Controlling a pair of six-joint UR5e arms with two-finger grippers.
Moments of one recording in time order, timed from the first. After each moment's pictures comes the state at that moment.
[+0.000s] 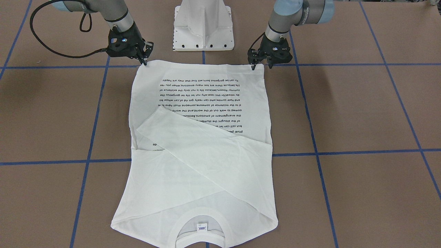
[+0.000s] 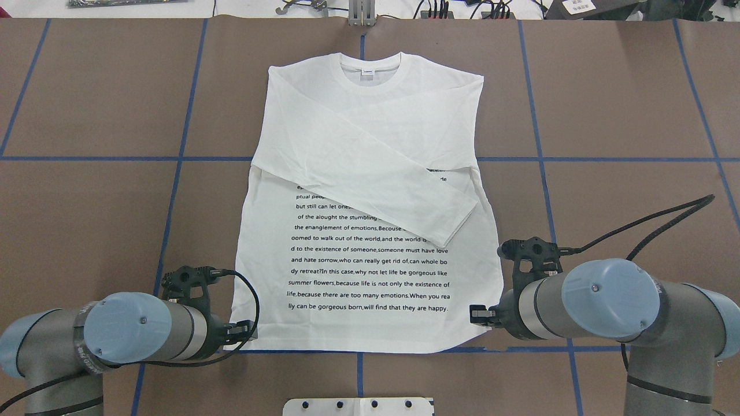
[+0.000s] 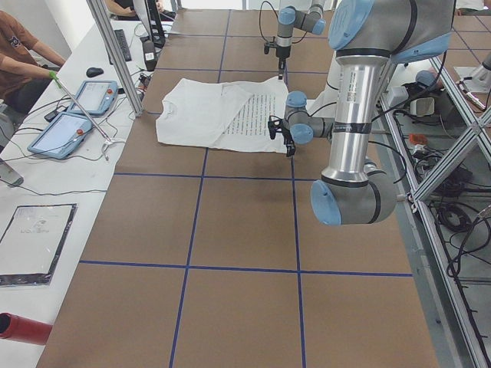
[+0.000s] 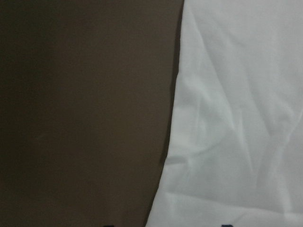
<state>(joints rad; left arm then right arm) -0.23 -1.71 -1.99 -1.88 -1.73 -1.57 0.30 -1.47 2.14 -1.35 1.79 1.44</state>
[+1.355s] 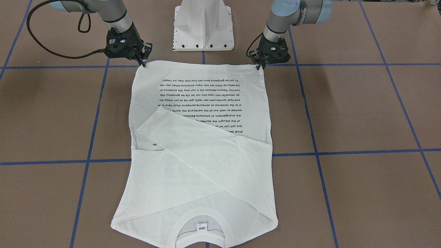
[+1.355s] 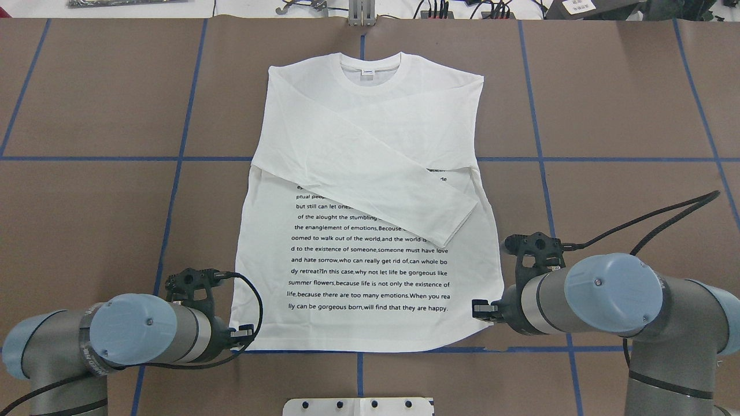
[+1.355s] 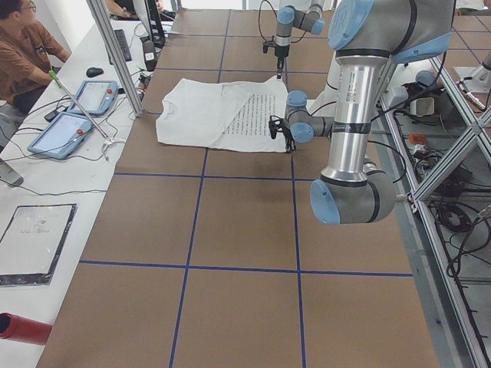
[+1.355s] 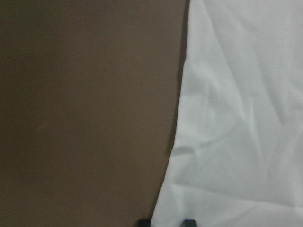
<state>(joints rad) -0.23 -1.73 -1.99 -1.86 -1.73 -1.58 0.32 -1.47 2.14 -1.36 1.79 1.44</state>
